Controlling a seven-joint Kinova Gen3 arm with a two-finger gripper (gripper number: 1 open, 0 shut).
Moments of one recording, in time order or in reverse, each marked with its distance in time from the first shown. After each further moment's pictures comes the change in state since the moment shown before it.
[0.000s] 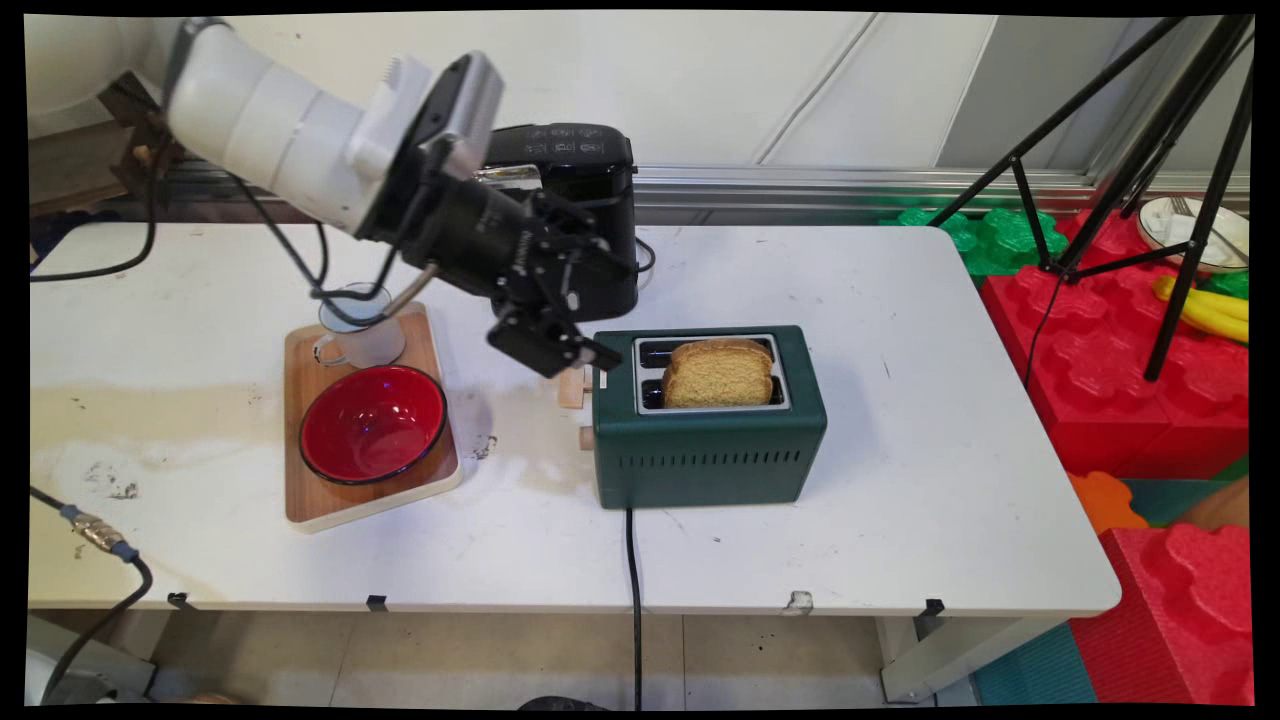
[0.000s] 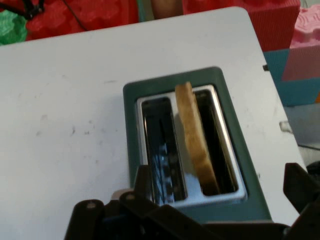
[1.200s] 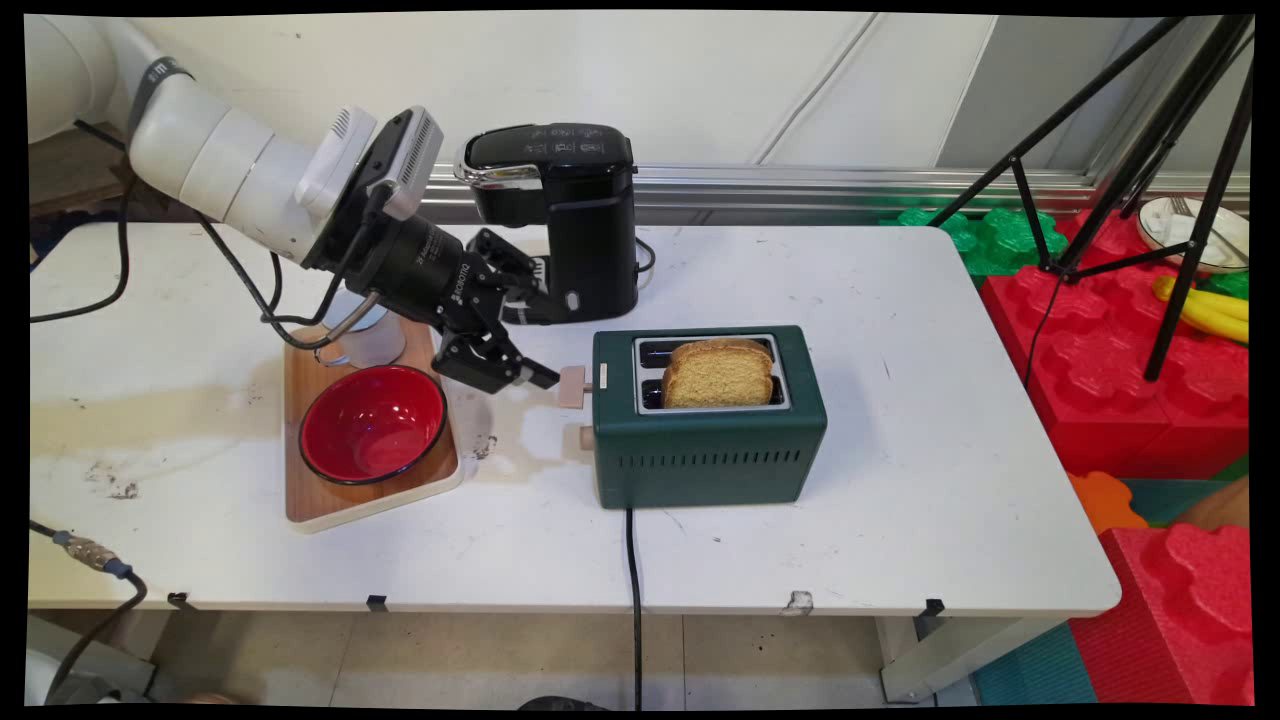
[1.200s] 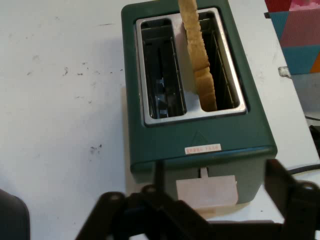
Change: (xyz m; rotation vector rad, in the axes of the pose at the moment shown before) arm -0.060 -0.005 -0.016 -0.017 -0.061 -0.047
